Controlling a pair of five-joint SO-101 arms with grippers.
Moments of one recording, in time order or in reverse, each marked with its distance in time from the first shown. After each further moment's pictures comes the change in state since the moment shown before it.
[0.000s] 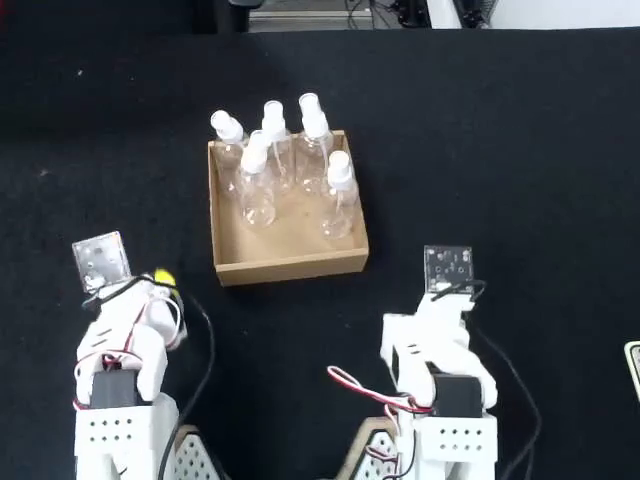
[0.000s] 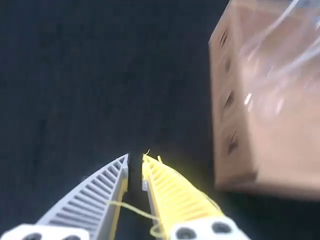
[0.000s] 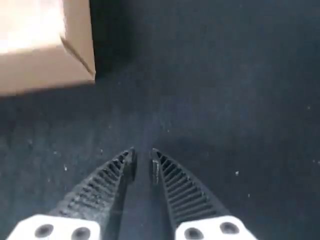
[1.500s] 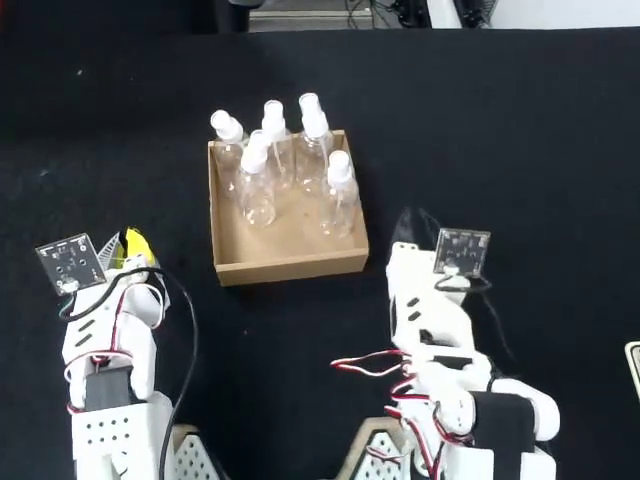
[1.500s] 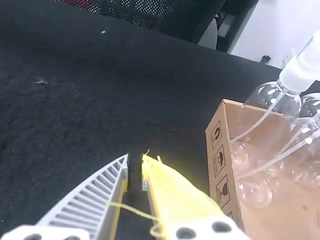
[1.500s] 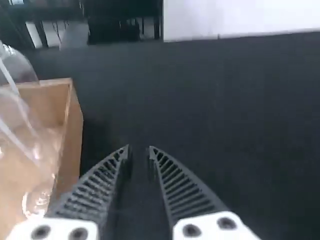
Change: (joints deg) left arm -5.0 0.0 0.0 -21.6 0.0; right arm 2.5 85.6 -1.3 -124.7 0.3
